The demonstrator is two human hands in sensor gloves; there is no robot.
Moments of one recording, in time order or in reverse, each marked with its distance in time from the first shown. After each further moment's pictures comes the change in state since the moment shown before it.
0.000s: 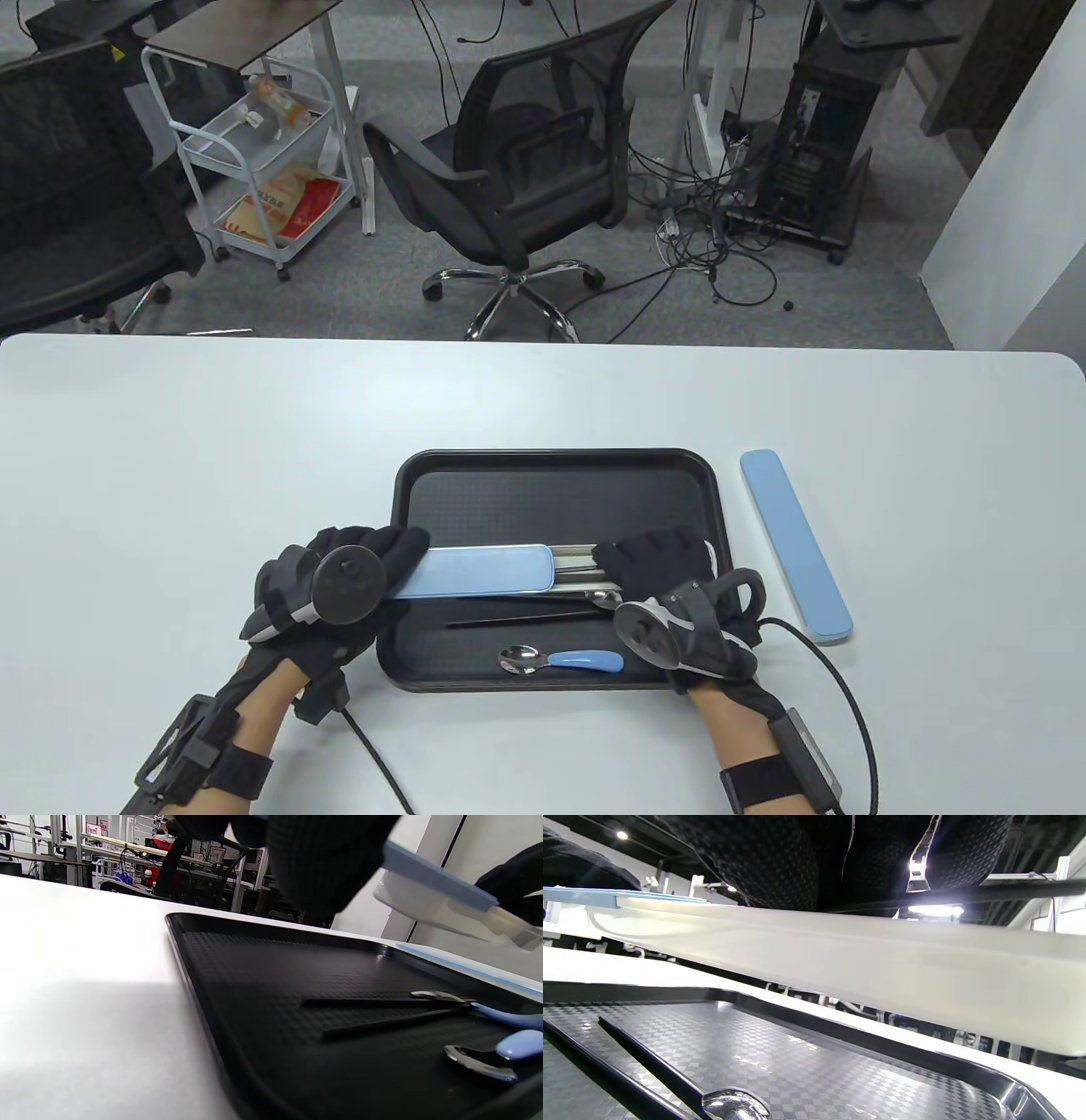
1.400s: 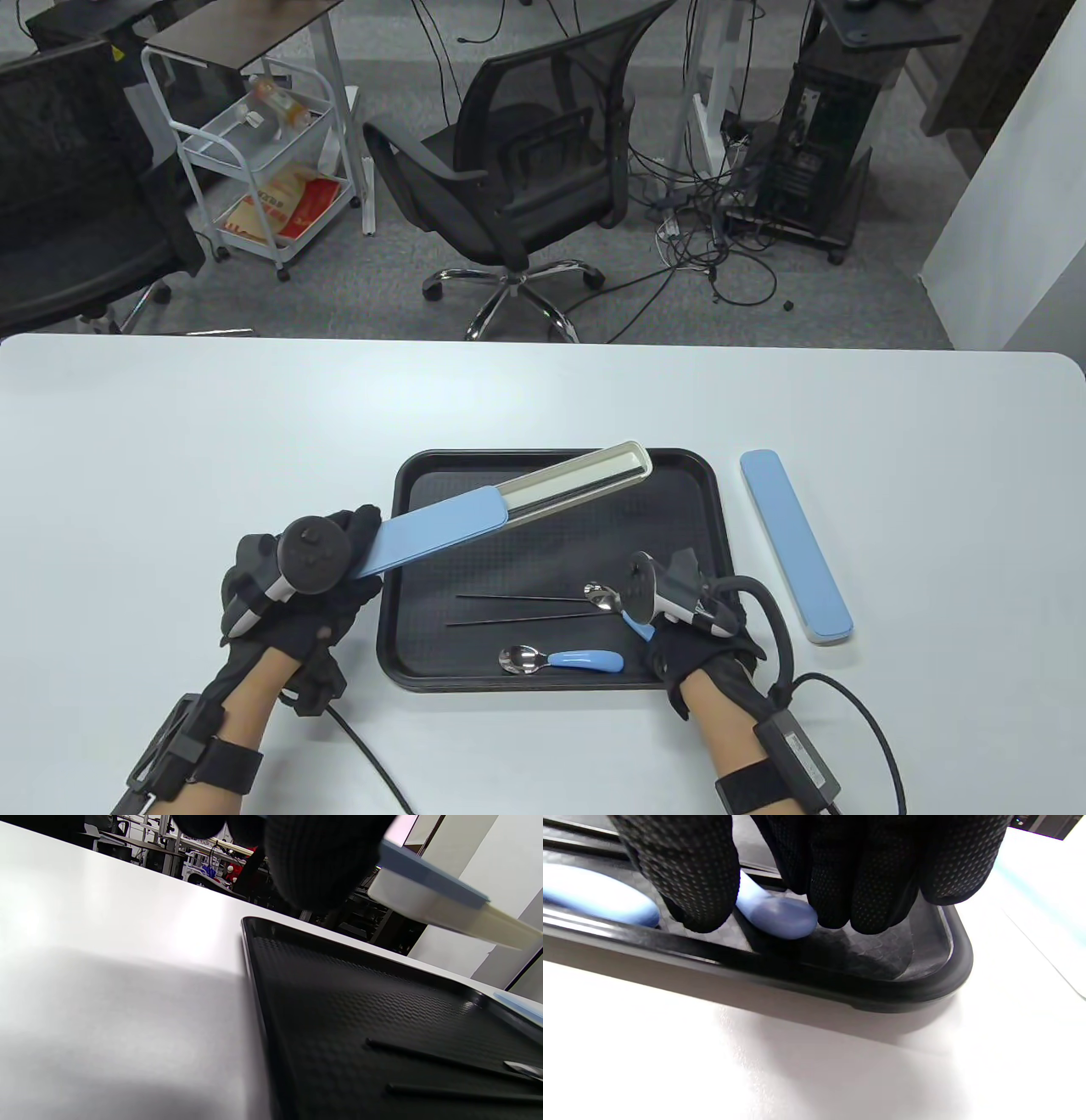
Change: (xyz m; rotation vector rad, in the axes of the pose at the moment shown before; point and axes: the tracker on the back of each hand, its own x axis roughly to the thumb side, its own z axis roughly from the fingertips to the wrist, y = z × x) left_hand -0.034 0.009 0.002 0.011 0.294 0.140; right_hand -0.014 0.048 0.003 0.880 0.340 0.018
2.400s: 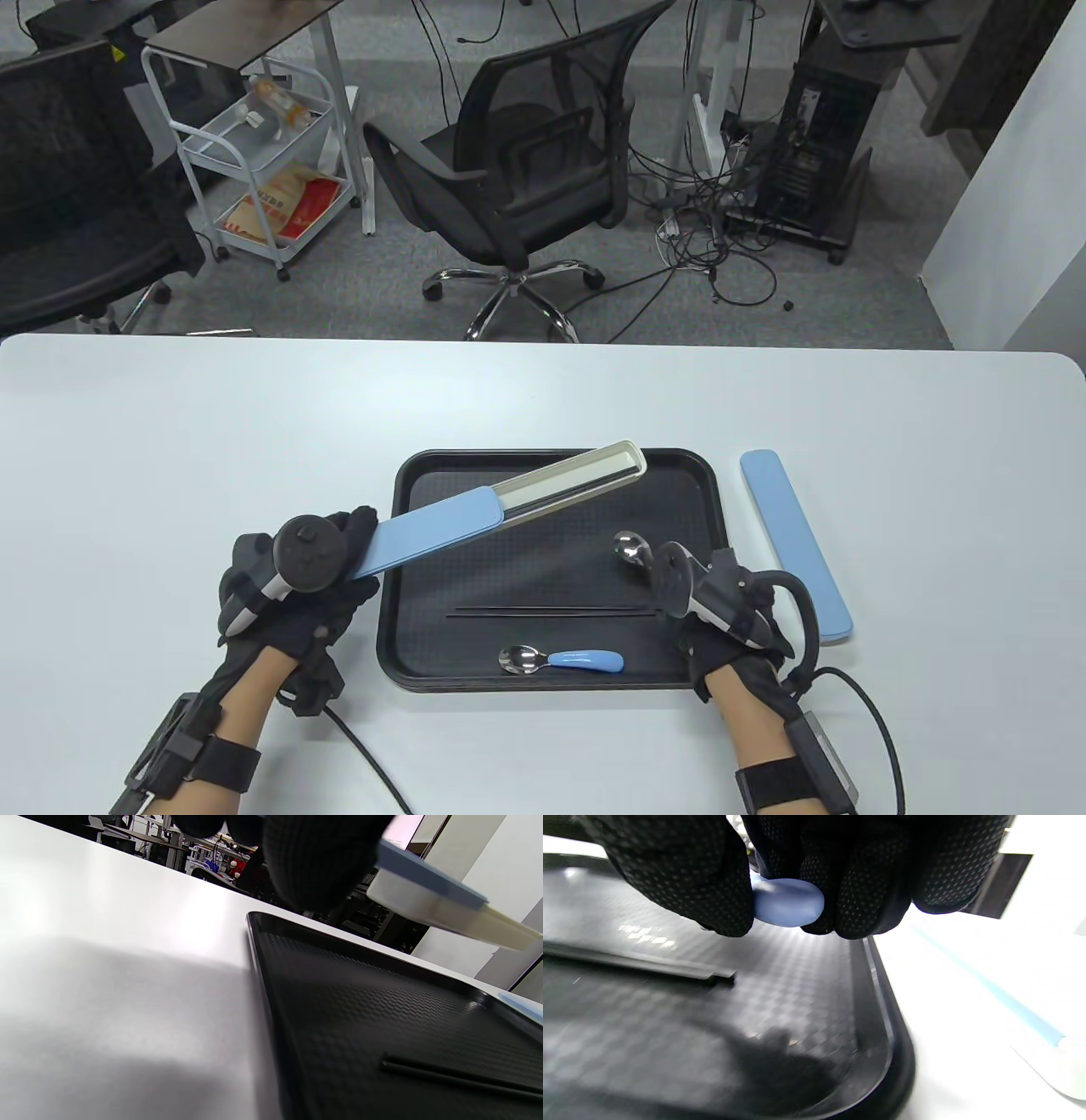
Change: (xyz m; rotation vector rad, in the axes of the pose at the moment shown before) left_hand -0.002 0.000 0.001 -0.016 0.011 0.015; right_hand -0.045 -0.023 0.015 -0.318 0.115 -0.094
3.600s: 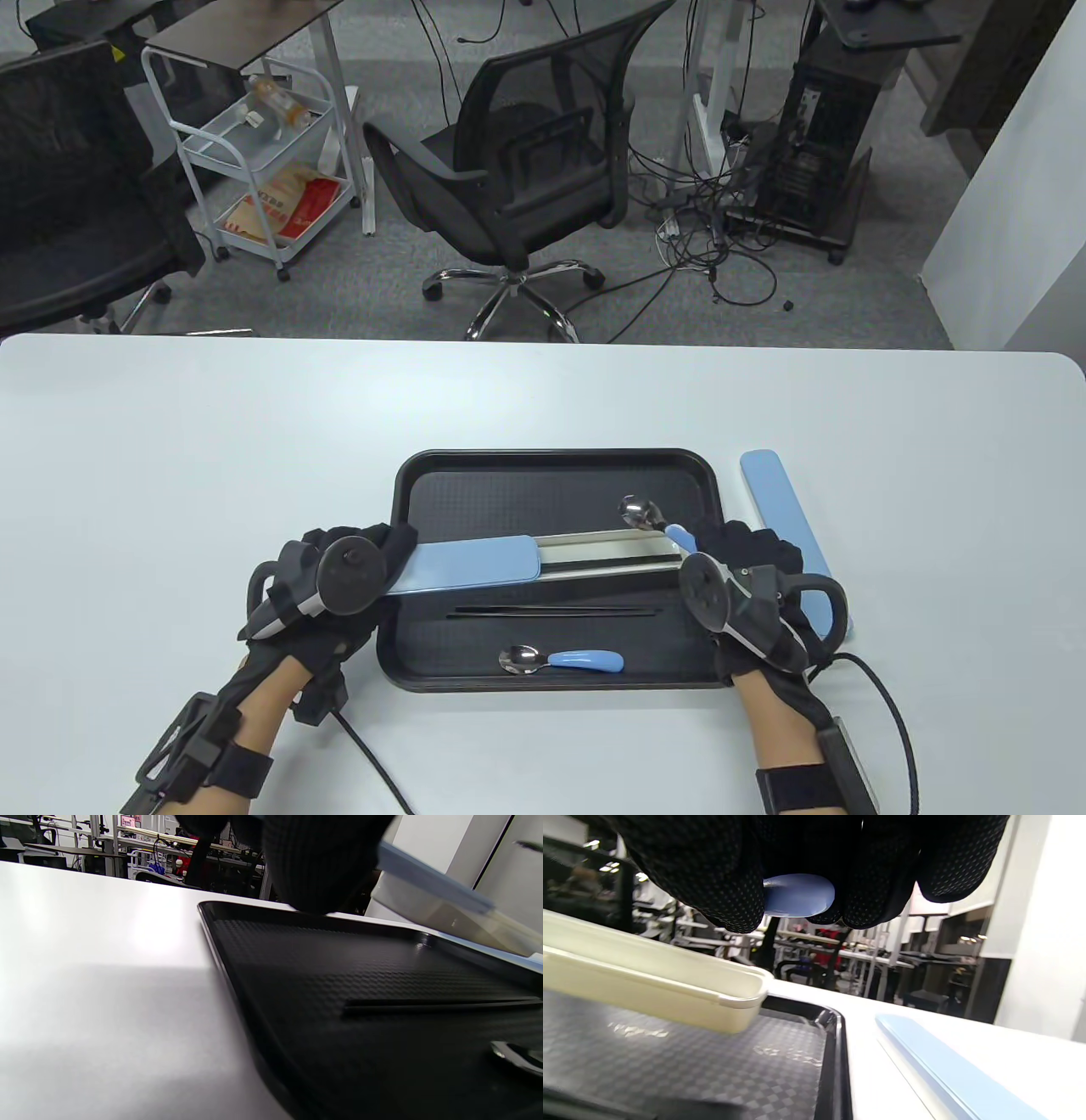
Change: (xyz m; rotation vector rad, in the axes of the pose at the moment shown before) left_hand 0.032 -0.013 0.005 -0.030 -0.188 -0.194; right_hand -0.001 -0.021 0.017 -0.371 -0.078 0.060
